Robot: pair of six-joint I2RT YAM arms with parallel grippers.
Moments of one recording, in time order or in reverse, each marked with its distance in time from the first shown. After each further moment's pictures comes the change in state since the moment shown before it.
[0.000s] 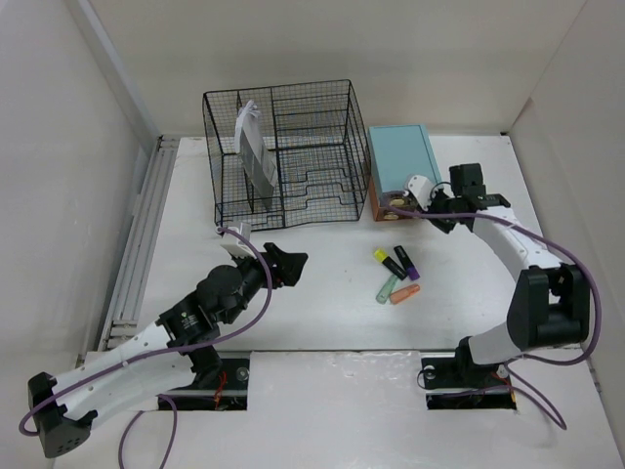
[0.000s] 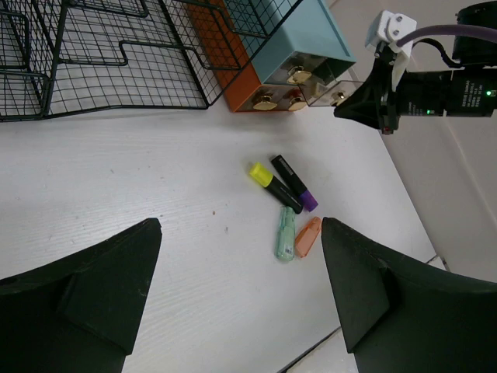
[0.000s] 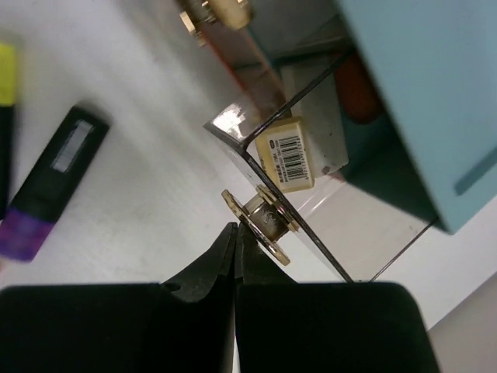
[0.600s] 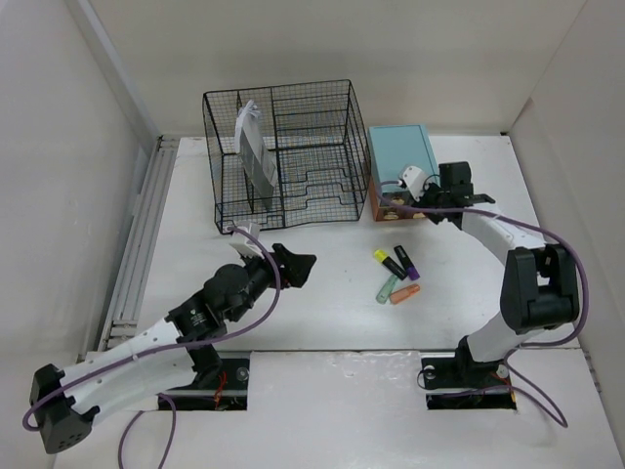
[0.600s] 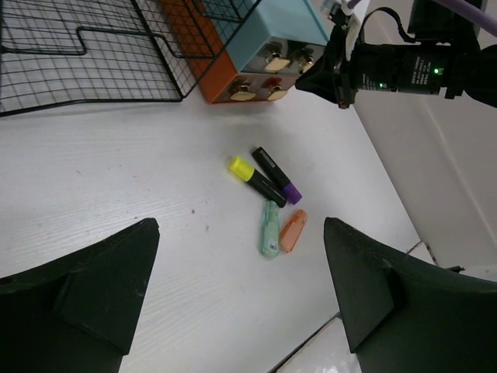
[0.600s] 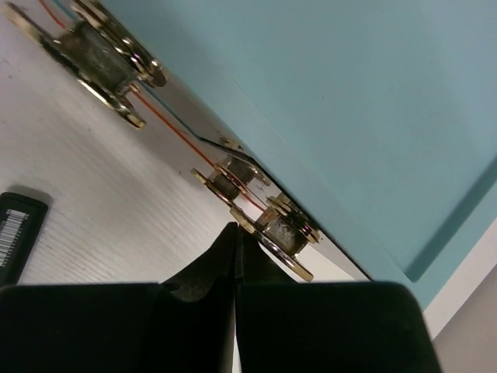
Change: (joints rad) left arm 0.000 0.057 -0.029 0.096 0.050 -0.003; right arm 0.038 0.120 -0.012 0.274 0.101 0.122
